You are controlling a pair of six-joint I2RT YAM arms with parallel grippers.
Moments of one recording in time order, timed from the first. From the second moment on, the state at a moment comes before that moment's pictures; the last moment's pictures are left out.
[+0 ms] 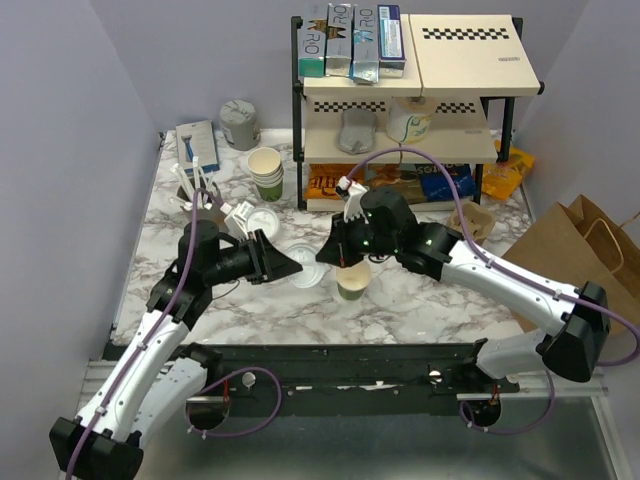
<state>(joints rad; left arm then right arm) -0.35 0.72 0.68 -0.32 0.68 -0.79 0.91 1.35 1.18 -0.36 -0.22 0.51</state>
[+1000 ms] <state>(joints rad) -0.39 0.96 0.95 -0.80 0.44 -1.01 1.26 1.20 0.93 0.05 0.06 -0.35</state>
